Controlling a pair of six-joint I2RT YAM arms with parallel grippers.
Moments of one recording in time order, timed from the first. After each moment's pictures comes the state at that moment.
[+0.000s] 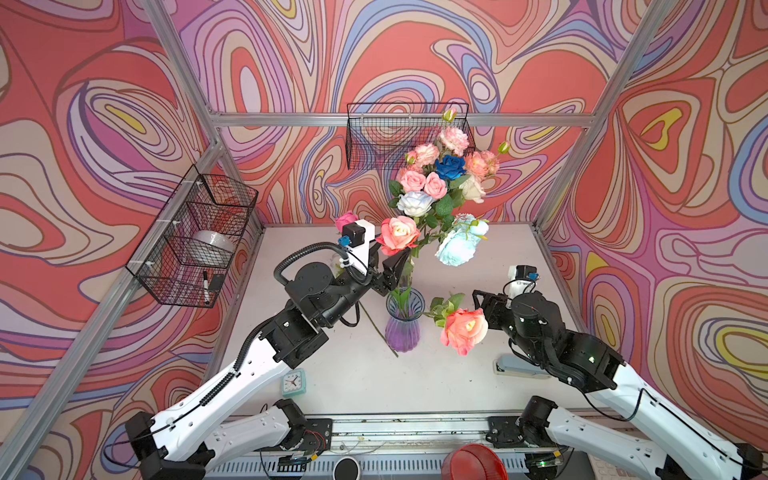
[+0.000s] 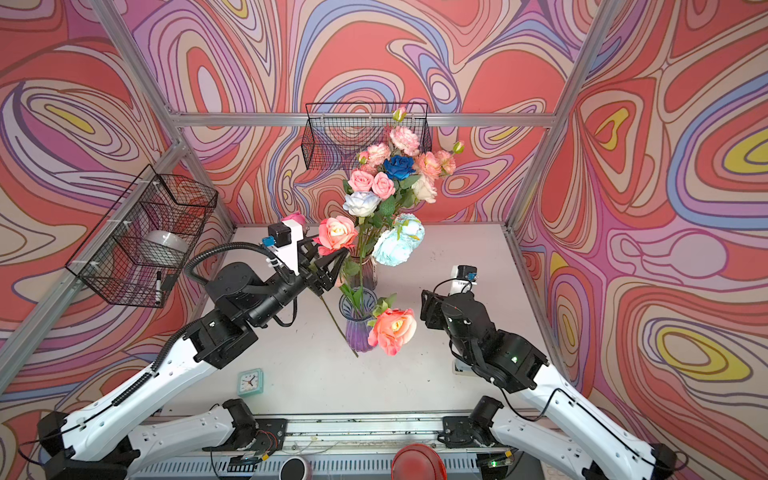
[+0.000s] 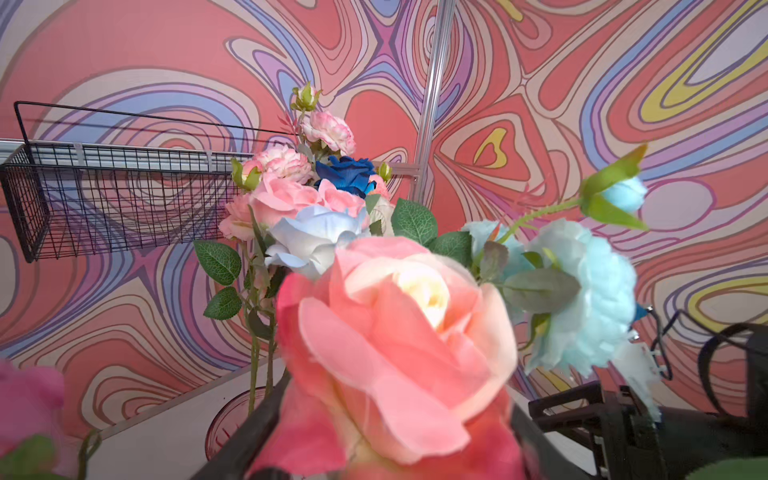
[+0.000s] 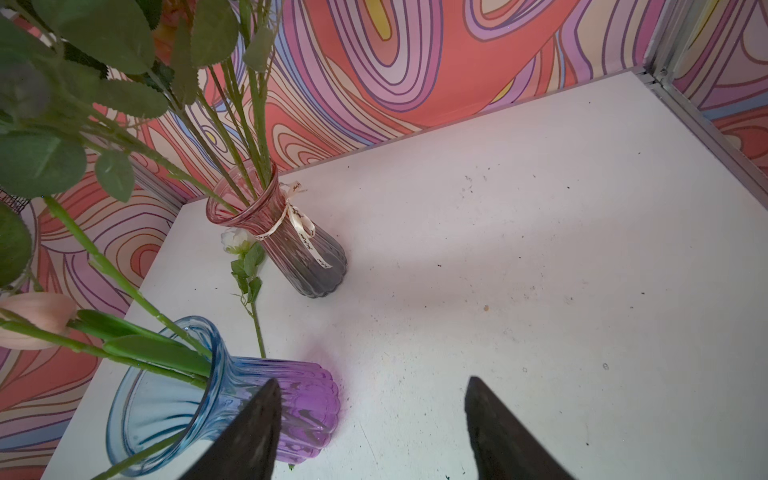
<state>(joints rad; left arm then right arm) -0.81 1.00 1.10 0.07 -0.06 -0.16 0.78 0.77 0.95 -0.69 0.49 0.67</state>
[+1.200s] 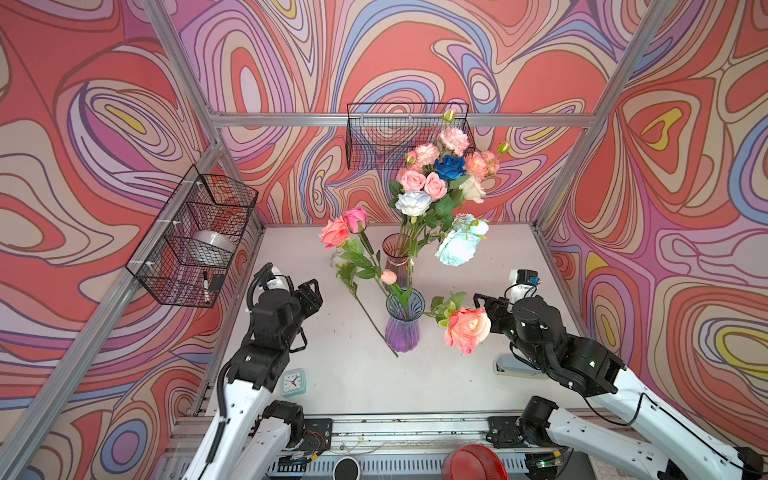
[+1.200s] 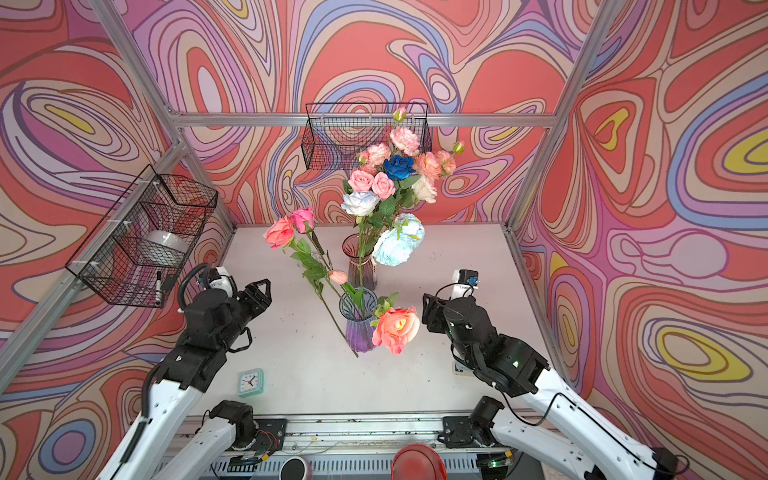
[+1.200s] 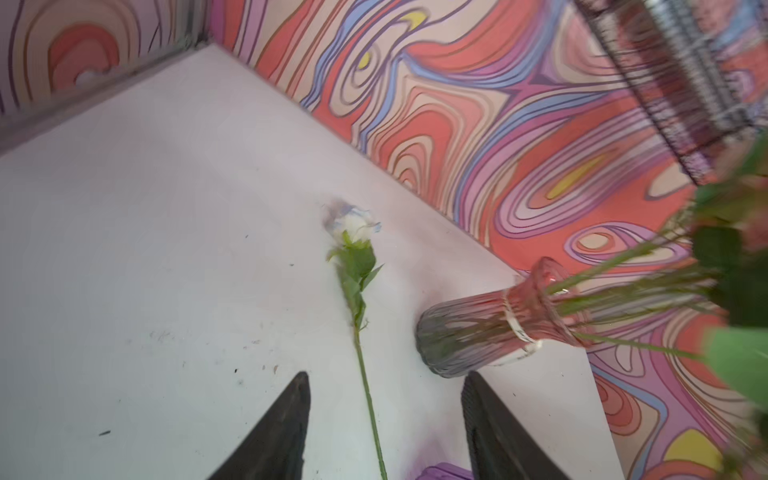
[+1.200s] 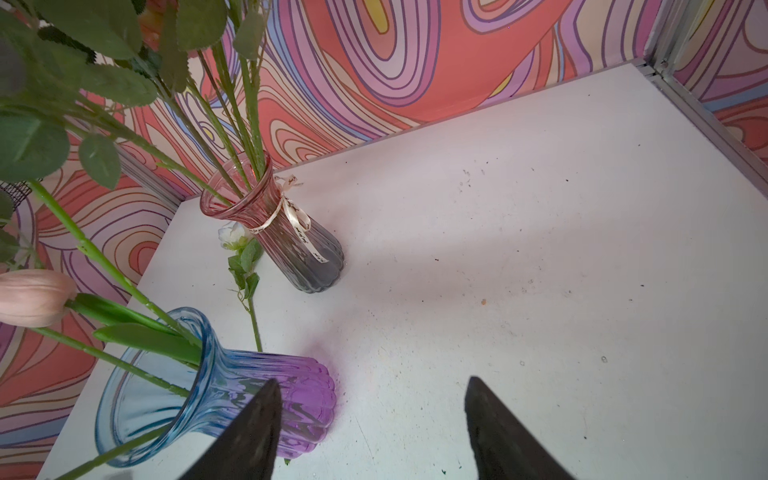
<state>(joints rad) -0.10 0.81 0.70 -0.36 0.00 -0.80 0.78 0.74 0.91 -0.68 0.49 0.67</state>
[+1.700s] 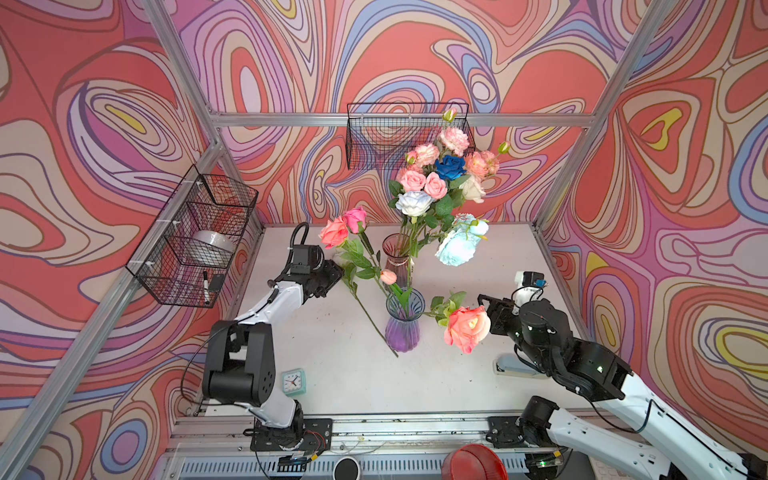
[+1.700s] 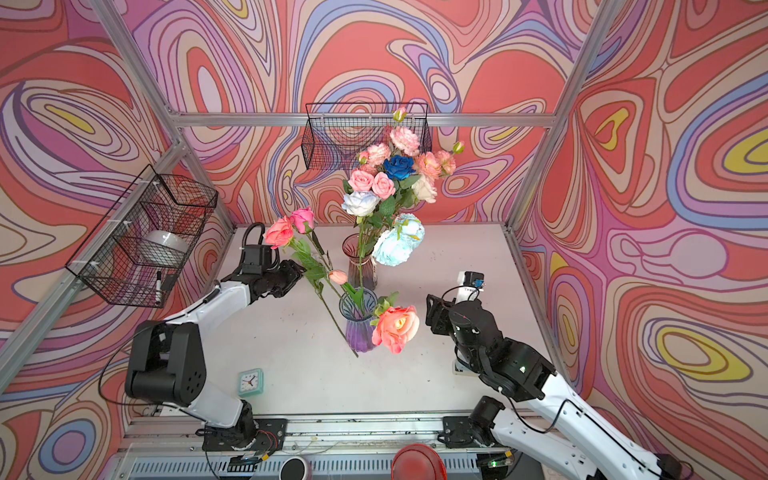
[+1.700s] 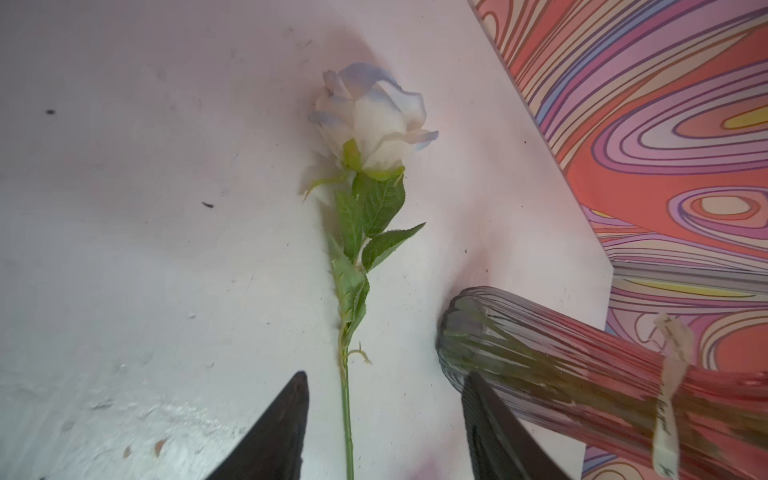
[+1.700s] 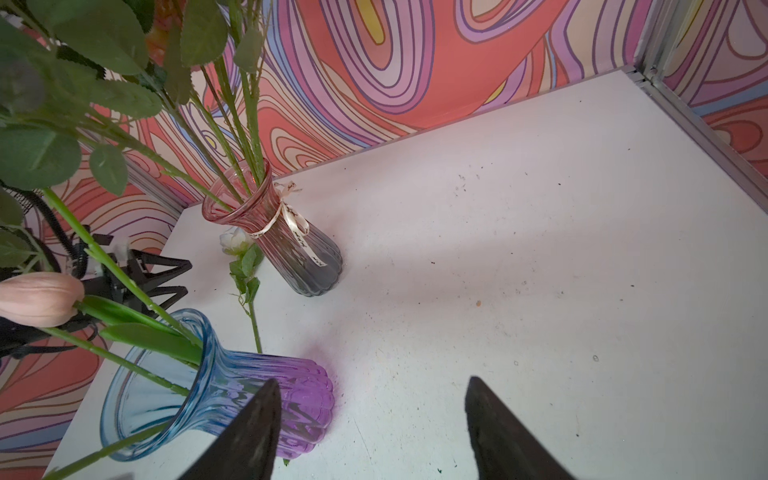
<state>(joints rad) -0.12 1.64 1.07 -0.26 0.26 -0.84 0.78 0.69 0.90 -0.70 0.51 0.67</state>
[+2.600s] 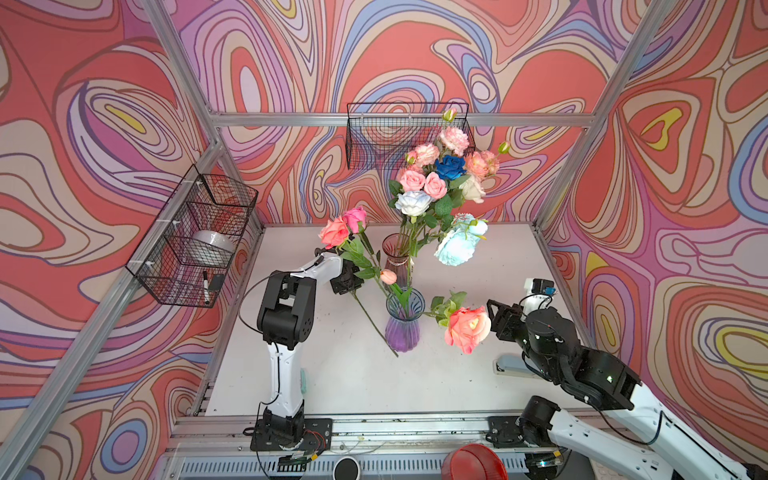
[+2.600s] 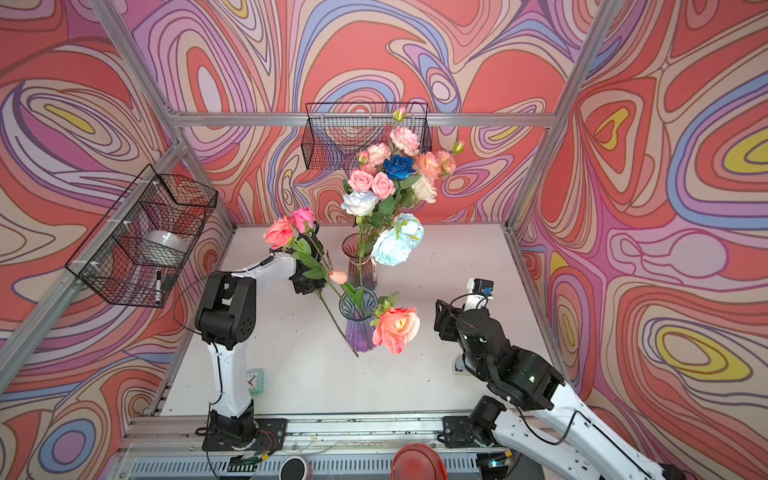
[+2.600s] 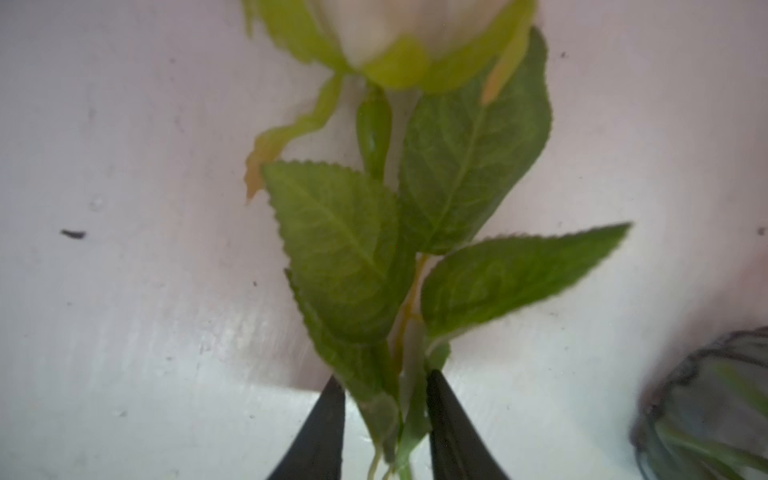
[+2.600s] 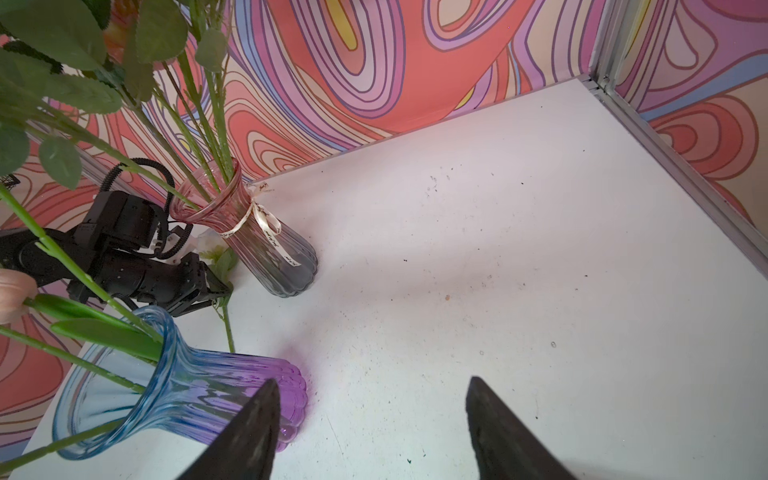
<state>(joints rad) -0.27 2.09 1.51 -0.72 -0.03 -0.65 0.78 0.62 0.86 -0.76 0.56 0.67</state>
